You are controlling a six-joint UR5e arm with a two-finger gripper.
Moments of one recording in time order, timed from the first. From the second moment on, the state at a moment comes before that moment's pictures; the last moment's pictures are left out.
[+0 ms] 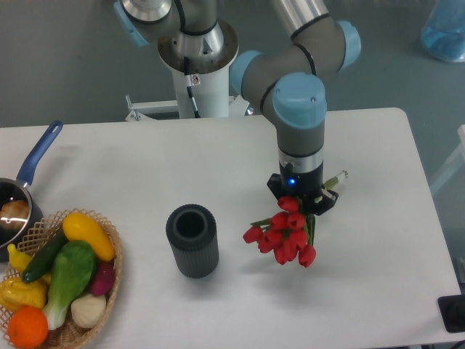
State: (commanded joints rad) arm 2.57 -1.96 -1.68 -0.86 1.59 1.06
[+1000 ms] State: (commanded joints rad) arm 2.58 -2.08 -1.66 -0.85 1.67 1.12
